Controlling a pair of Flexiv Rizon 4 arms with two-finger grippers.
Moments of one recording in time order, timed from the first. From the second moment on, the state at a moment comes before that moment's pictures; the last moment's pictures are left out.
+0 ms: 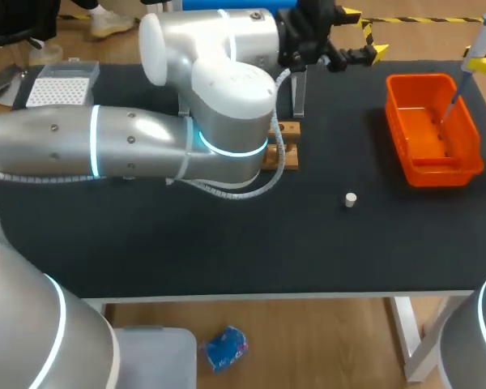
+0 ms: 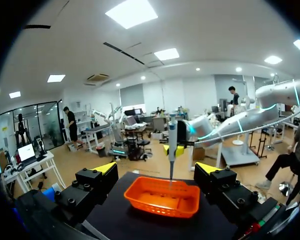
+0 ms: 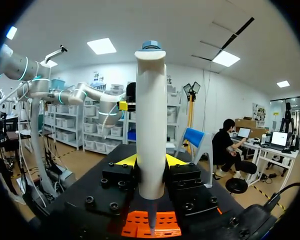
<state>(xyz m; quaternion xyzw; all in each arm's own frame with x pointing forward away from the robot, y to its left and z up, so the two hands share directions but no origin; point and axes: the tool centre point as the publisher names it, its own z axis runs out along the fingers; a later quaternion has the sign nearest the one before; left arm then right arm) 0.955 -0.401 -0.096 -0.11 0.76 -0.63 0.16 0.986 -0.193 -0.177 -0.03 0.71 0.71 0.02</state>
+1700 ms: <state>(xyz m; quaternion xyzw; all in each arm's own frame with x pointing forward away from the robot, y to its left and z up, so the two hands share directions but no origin) 0.981 -0.528 -0.050 -0.08 0.76 -0.64 0.07 0.989 -0.194 -0.178 -0.04 0.70 0.71 0.01</state>
